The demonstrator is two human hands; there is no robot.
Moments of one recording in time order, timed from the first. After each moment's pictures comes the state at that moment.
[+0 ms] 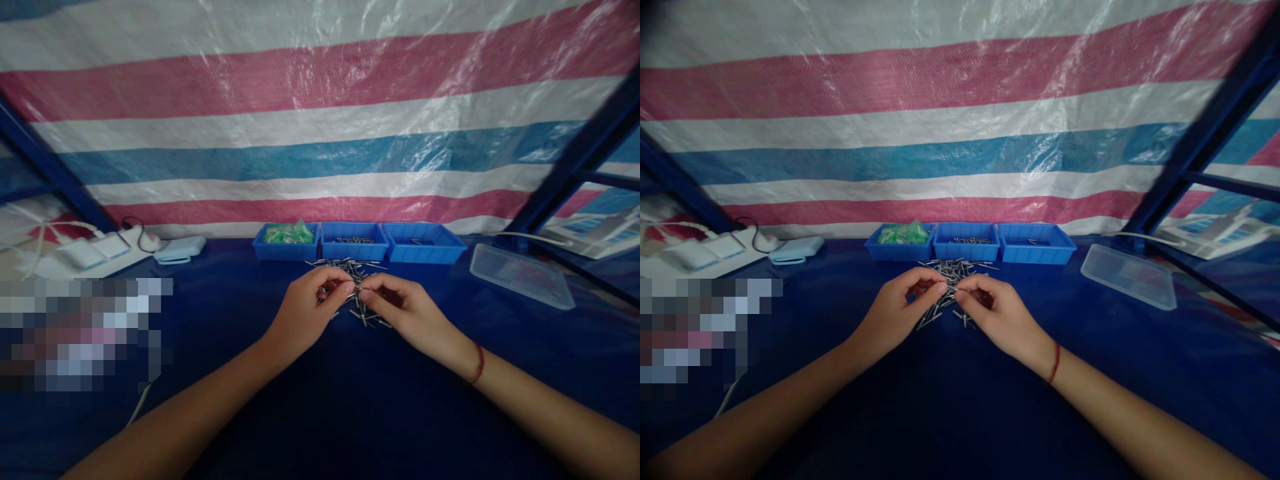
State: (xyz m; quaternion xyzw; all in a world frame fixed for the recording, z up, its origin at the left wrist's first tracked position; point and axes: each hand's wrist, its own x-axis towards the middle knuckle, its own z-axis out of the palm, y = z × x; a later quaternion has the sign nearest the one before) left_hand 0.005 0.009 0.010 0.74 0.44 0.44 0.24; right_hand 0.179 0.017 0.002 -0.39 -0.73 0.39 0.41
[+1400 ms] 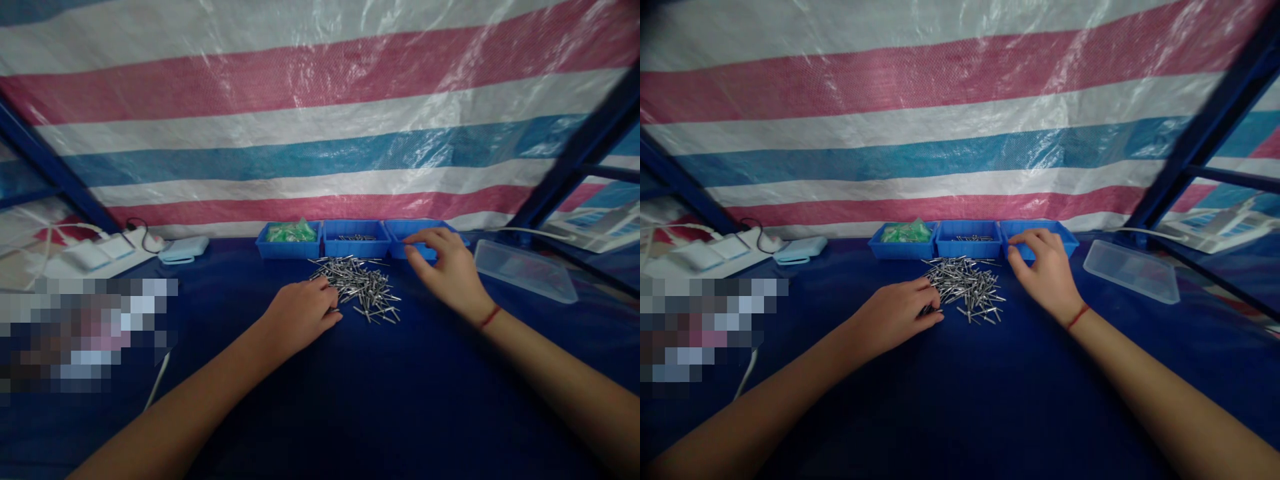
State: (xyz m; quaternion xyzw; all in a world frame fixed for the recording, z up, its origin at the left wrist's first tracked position) left_hand -0.018 0.011 0.018 0.89 0.46 0.05 0.00; right_hand 0.233 0.068 0.002 -0.48 -0.75 -0.12 0.43
